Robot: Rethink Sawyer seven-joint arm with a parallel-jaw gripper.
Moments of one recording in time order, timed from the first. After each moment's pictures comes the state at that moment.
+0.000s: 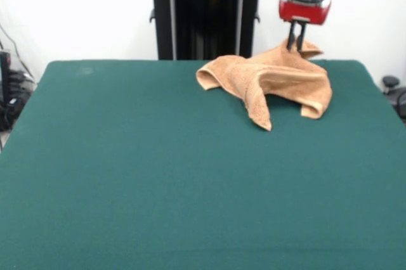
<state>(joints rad) 0.19 -0.65 -0.05 2.30 -0.04 -0.09 2.30</state>
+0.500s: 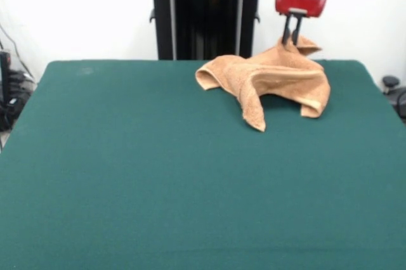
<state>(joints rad) 0.30 -0.67 -0.17 2.31 -0.11 -0.19 2.30</state>
